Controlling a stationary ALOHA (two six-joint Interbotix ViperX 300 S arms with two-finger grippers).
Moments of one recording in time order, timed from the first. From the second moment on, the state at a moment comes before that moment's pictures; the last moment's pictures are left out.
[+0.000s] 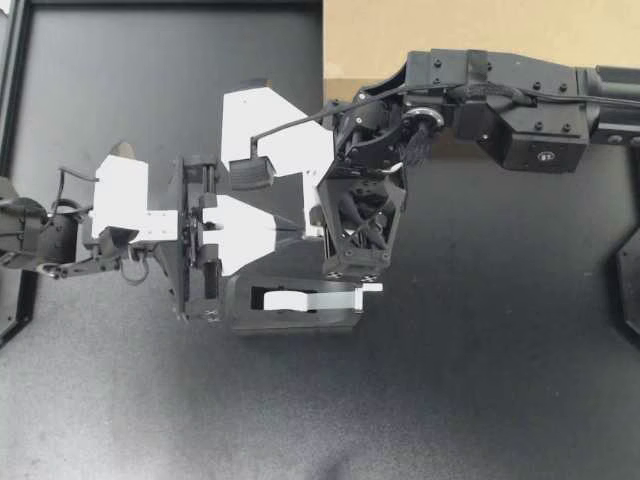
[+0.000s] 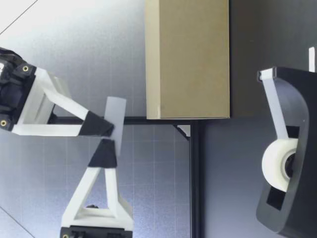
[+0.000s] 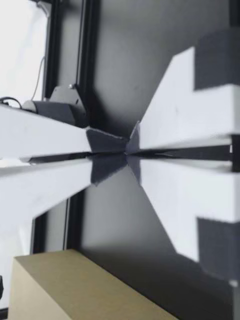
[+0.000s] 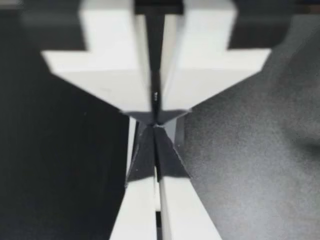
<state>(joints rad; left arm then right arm) -0.01 -0.13 0.95 -0.13 -0.75 0.05 -0.15 0.14 -0.06 0.21 1.17 -0.19</state>
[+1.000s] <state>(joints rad) 0.14 0.01 0.83 -0.60 -0.83 -0.20 -0.40 -0.25 0.55 0.19 0.41 -0.20</state>
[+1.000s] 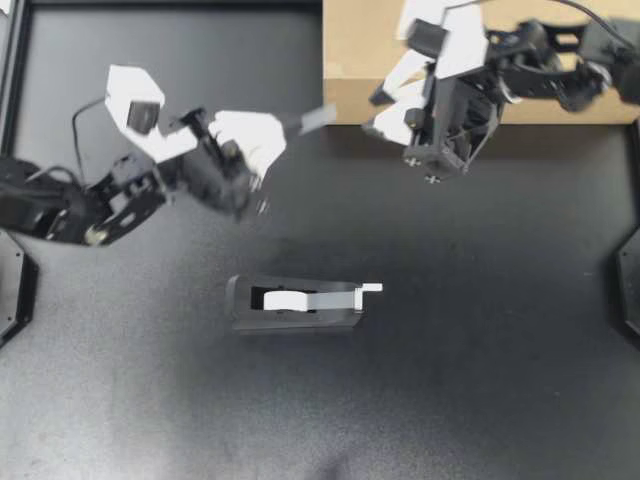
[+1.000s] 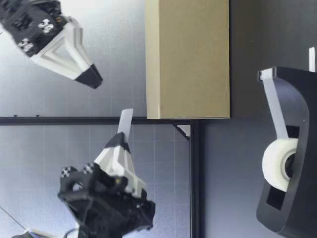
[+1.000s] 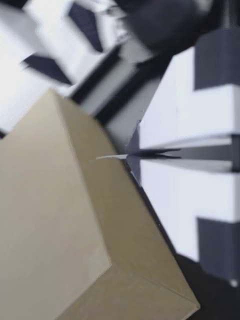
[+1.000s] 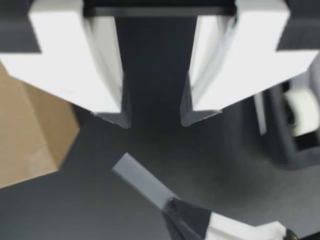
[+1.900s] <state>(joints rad) 0.29 0.24 0.69 -0.58 -0.87 -0.58 -0.47 -0.03 0.64 0.16 -0.12 -0.27</state>
